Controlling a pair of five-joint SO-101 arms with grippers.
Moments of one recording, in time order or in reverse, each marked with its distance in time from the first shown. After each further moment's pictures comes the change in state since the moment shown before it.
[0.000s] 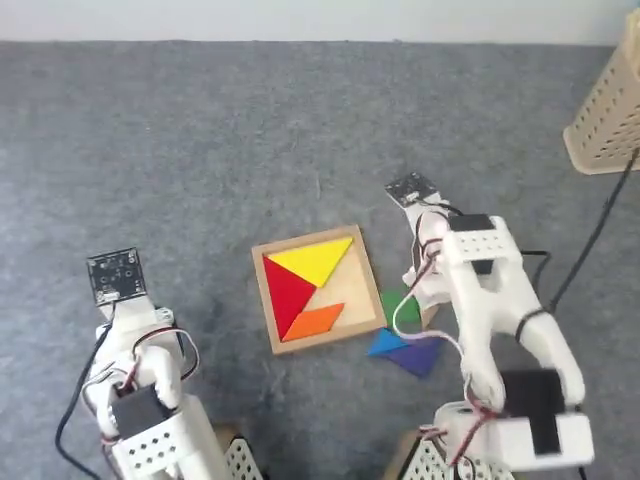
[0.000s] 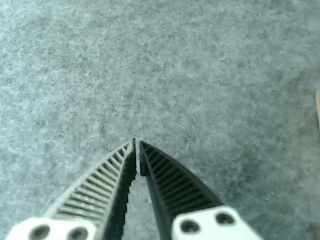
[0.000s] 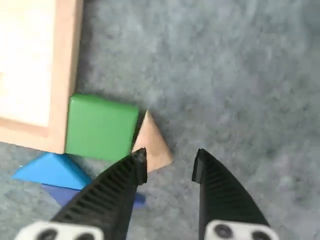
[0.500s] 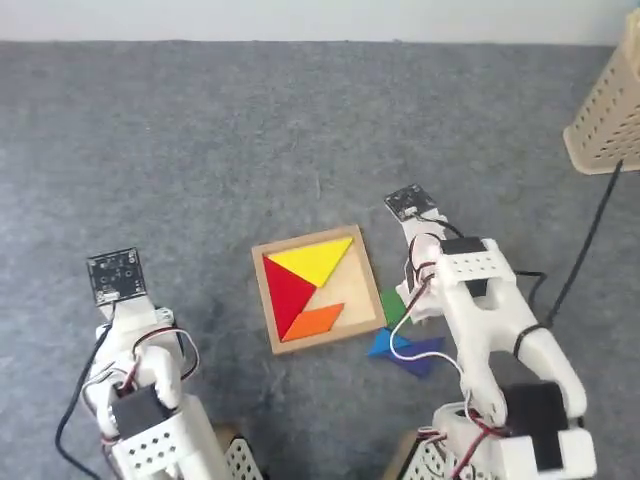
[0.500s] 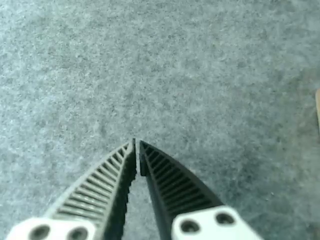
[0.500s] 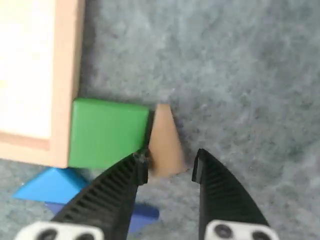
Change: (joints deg) left arm 0.0 0.0 0.0 0.0 0.0; right arm -1.8 -0.6 7.6 -8.4 -5.1
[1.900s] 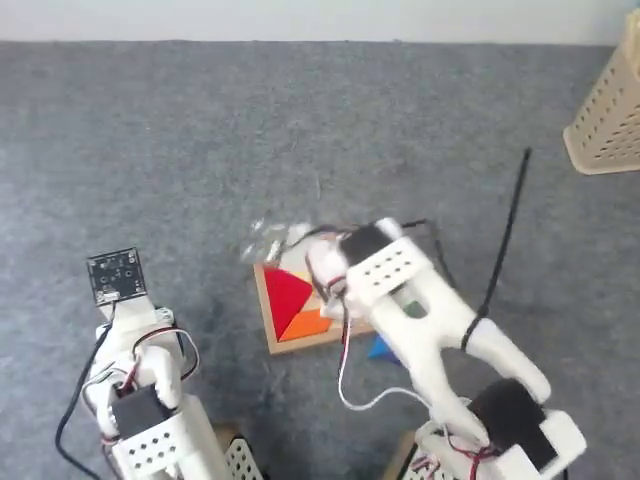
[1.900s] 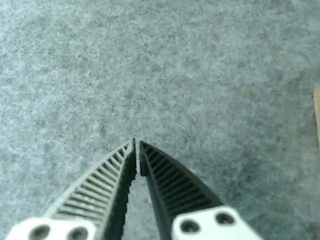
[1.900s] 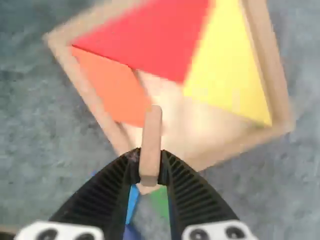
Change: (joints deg) left arm 0.0 0.0 0.0 0.0 0.0; right arm -29.5 0.4 -17.8 12.1 26.3
